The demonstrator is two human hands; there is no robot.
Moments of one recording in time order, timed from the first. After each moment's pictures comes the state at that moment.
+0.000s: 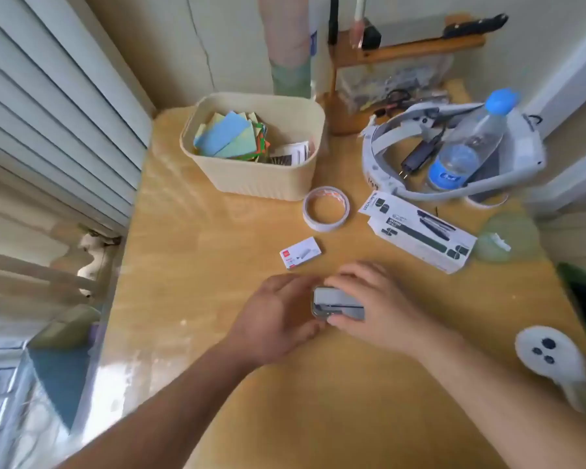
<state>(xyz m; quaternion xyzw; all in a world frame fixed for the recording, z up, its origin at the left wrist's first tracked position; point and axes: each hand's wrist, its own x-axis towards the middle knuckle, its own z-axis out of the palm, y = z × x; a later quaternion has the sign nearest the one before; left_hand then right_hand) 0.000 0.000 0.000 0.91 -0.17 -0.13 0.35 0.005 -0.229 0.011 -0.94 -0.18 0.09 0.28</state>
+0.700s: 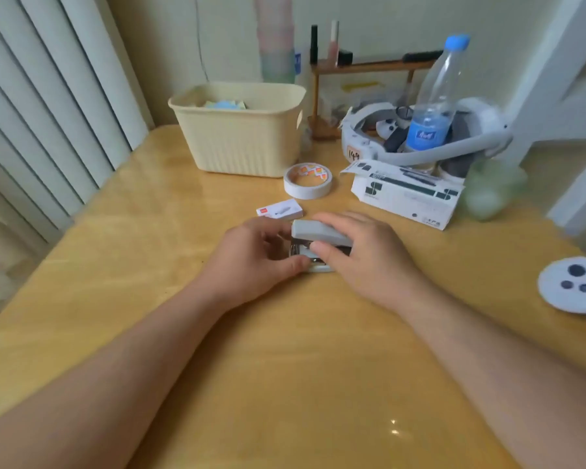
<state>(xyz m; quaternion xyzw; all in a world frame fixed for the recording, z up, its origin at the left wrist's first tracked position) -0.009 -0.010 -0.071 0.89 -0.19 0.06 0.41 -0.015 -0.222 -0.074 -0.91 -0.19 -0.17 0.33</state>
